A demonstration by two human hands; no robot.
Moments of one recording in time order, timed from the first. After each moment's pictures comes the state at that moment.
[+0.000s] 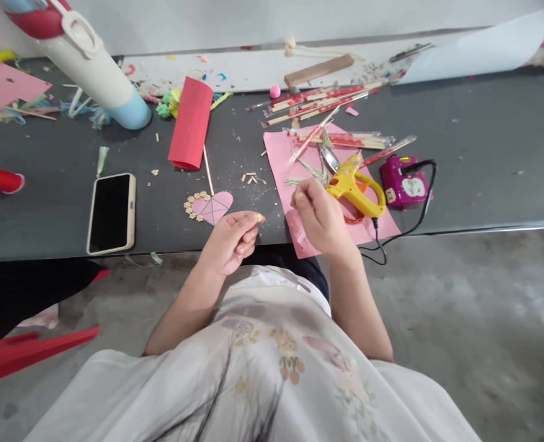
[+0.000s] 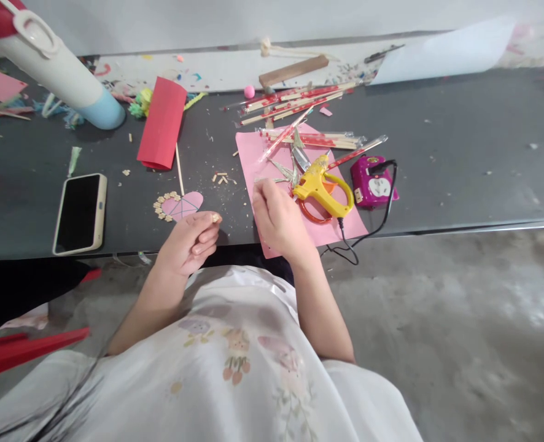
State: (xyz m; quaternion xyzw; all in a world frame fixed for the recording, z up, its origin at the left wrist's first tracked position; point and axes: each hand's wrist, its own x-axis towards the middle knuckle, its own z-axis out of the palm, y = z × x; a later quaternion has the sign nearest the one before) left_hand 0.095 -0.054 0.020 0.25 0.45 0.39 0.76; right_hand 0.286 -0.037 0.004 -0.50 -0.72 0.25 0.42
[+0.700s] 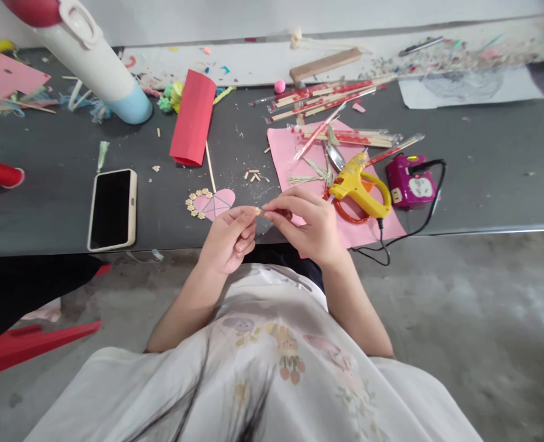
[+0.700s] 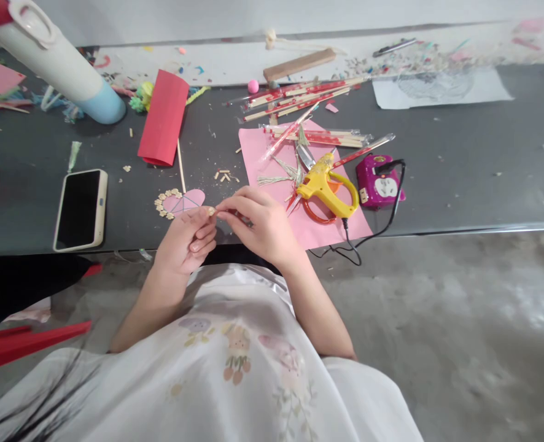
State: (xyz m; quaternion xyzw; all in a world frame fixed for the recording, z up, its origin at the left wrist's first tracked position) left_hand 0.094 -0.055 0.019 0.23 0.45 0.44 0.74; right_hand 0.261 -0.041 0.014 -0.38 -0.75 0.24 0.48
